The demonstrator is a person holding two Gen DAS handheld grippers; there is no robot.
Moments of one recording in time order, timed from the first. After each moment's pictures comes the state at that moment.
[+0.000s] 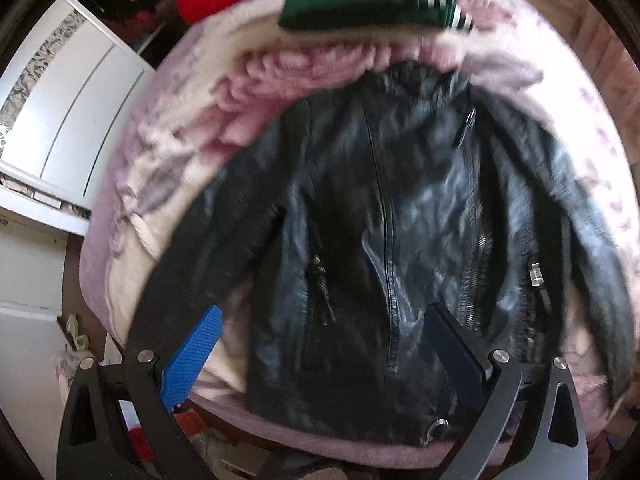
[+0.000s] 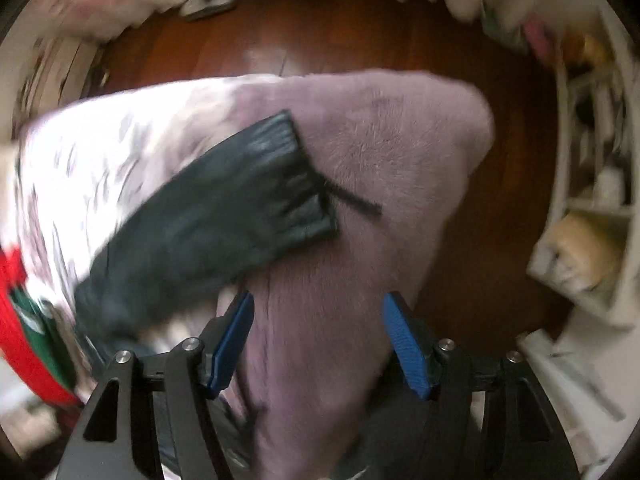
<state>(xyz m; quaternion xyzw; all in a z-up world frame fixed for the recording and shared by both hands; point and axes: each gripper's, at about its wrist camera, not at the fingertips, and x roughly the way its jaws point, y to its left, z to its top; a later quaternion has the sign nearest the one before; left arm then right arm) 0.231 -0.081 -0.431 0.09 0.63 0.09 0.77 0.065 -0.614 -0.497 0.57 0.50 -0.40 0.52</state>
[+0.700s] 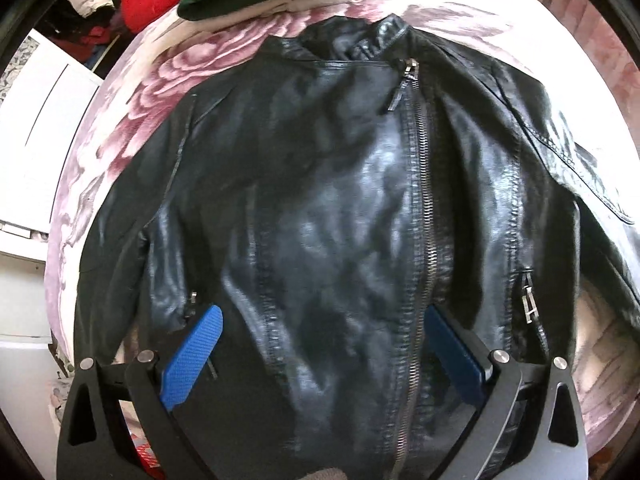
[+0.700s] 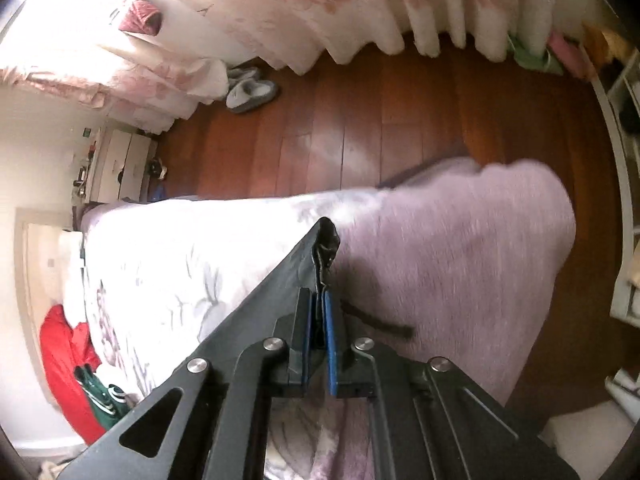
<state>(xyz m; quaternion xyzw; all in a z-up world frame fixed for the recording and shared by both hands) 0.266 -0.161 -0.512 0.10 0.63 0.03 0.77 0.067 -0.643 -0.540 0.58 0.34 -0.42 0.61</state>
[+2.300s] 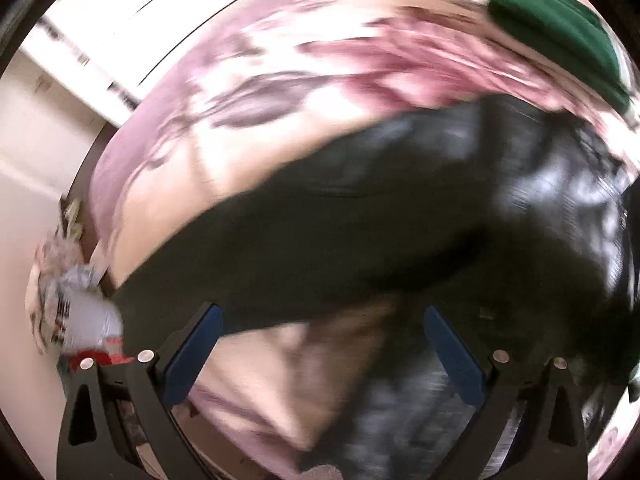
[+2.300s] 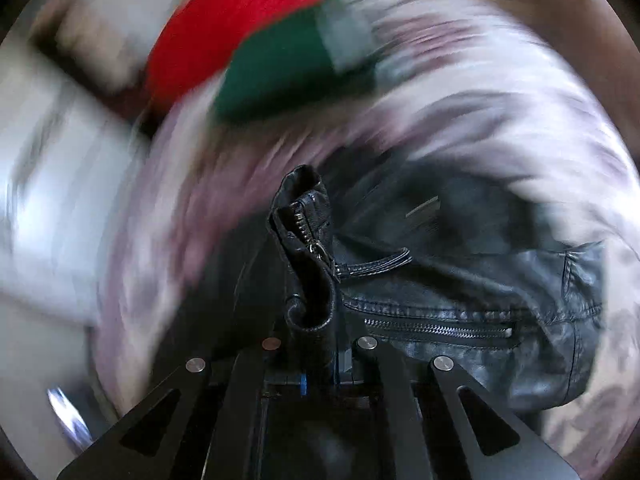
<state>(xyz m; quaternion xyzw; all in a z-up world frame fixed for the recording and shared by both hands) 0.240 0.088 -0.478 -0.07 0.61 0.26 0.75 0.478 -0.105 -0.539 0.14 0.56 0.11 0.81</state>
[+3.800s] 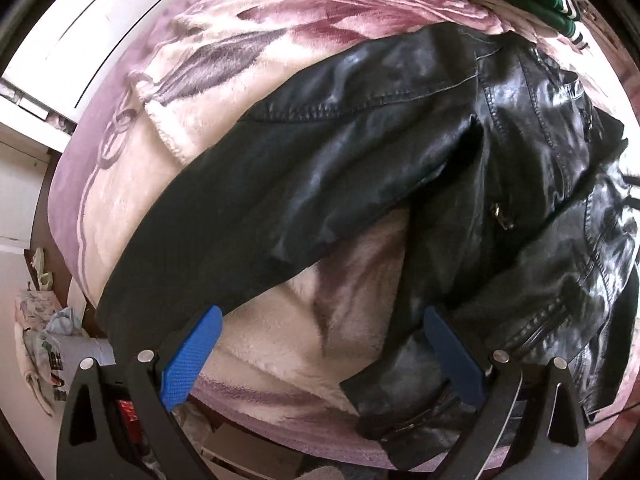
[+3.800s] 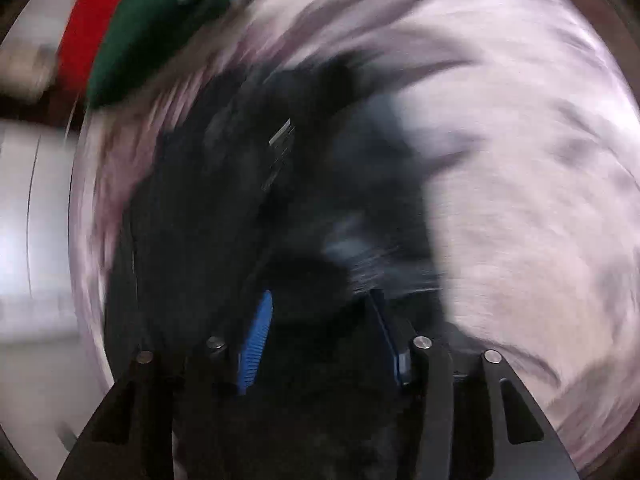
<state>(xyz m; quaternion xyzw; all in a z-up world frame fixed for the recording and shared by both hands) 0.204 0.090 -0.496 -0.03 0.66 0.11 0.74 0.485 -0.083 -0.682 0.20 0.69 0.03 0.70</state>
